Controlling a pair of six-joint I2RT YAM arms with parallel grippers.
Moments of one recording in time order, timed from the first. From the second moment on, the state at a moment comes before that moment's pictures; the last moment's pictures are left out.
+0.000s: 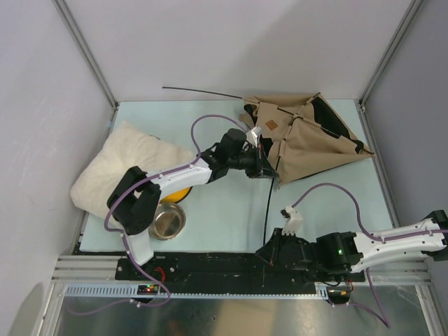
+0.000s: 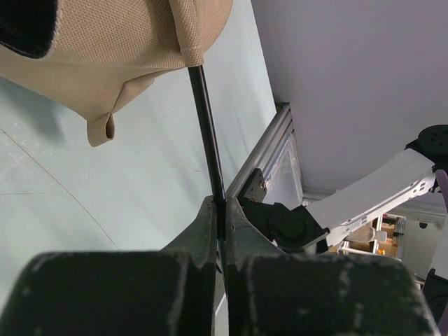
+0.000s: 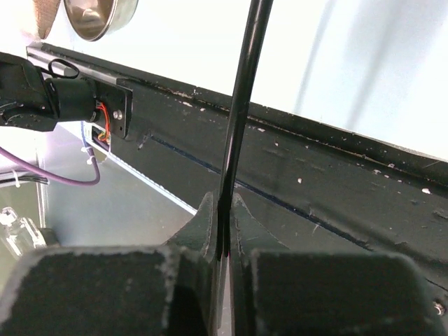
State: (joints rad) left arm -0.78 1.80 1.25 0.07 0.53 -0.92; right arm 1.69 0.74 0.55 -0.61 0.57 1.46
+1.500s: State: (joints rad) left arm -0.64 1.29 0.83 0.15 0.28 -0.53; right arm 1.68 0.53 0.87 -0.67 0.86 1.34
